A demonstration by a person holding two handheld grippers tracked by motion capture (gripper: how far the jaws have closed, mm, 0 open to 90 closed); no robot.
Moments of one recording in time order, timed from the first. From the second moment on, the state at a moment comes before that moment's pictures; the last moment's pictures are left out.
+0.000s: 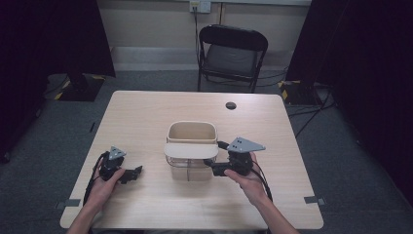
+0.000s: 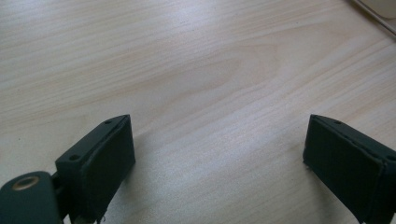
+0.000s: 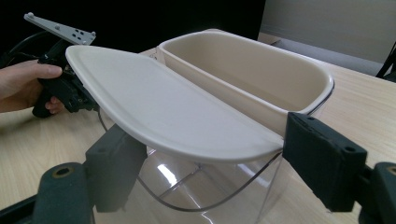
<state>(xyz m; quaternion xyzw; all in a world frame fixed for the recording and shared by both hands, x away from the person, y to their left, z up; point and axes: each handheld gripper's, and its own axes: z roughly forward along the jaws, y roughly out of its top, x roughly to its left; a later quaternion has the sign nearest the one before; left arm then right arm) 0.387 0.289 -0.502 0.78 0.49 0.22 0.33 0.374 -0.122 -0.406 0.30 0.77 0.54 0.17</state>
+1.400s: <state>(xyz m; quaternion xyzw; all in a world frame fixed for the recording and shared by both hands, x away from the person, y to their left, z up) 0.387 0.289 -0.502 0.78 0.49 0.21 0.33 0.383 -0.116 -0.394 0.29 0.77 0.55 0.16</state>
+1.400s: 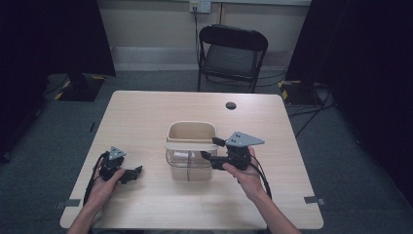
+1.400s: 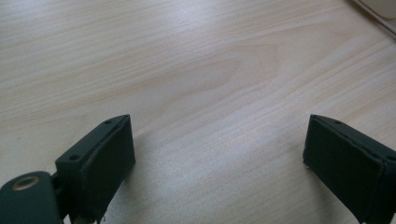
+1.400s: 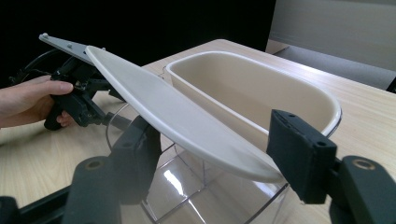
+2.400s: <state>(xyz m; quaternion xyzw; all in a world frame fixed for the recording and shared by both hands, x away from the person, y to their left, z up) 0.387 0.289 -0.502 0.78 0.49 0.22 0.33 0.388 -0.116 -0.386 0.29 0.76 0.57 0.15</state>
